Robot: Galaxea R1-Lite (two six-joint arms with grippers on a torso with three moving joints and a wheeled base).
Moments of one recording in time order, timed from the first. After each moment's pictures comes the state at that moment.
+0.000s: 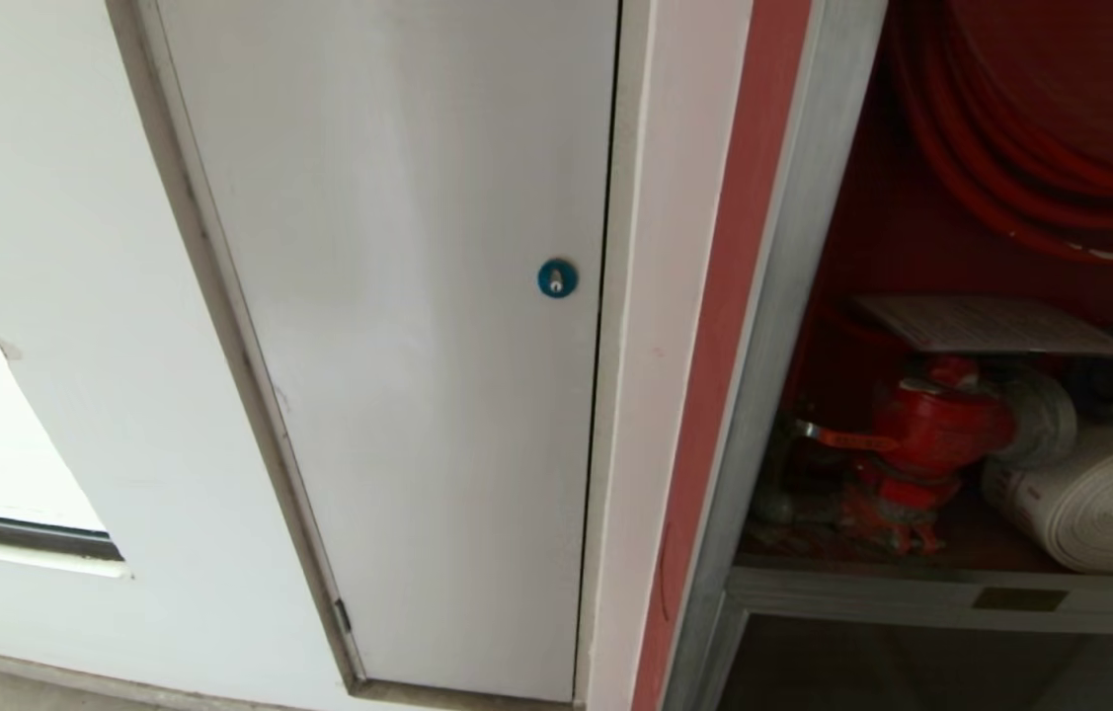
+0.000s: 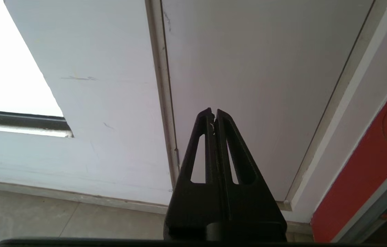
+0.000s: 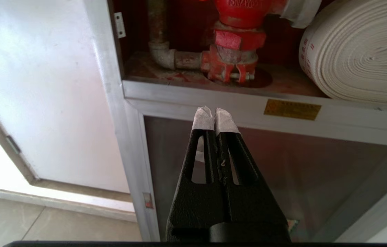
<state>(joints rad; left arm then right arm) 0.01 0.00 0.00 -0.01 0.00 0.00 -0.01 0.00 0.00 0.00 0.03 -0.02</state>
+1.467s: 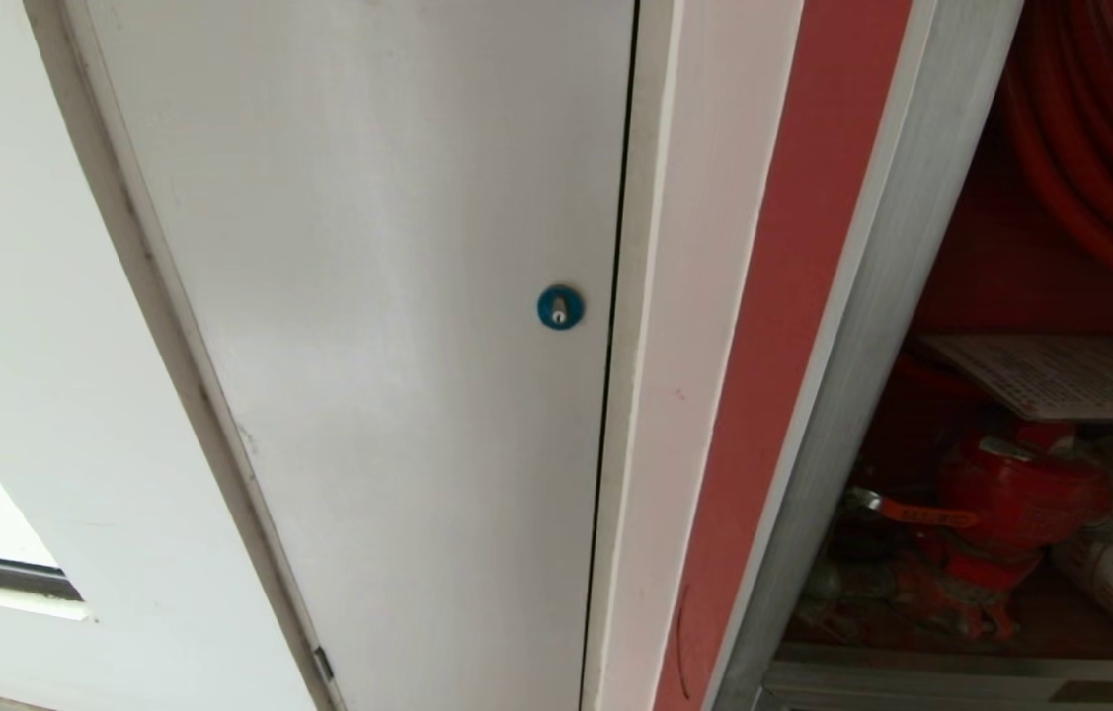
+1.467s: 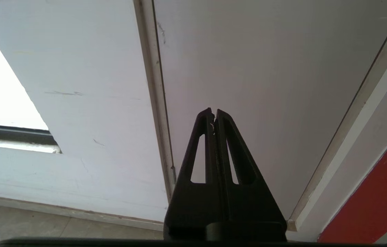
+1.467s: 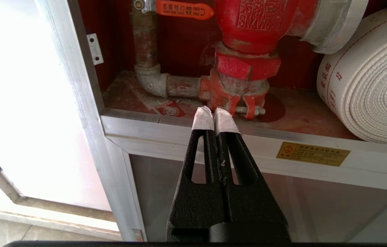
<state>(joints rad) 0.01 0.00 0.00 -0.01 0.01 0.00 -0.01 0.00 0.00 0.01 0.03 -0.03</state>
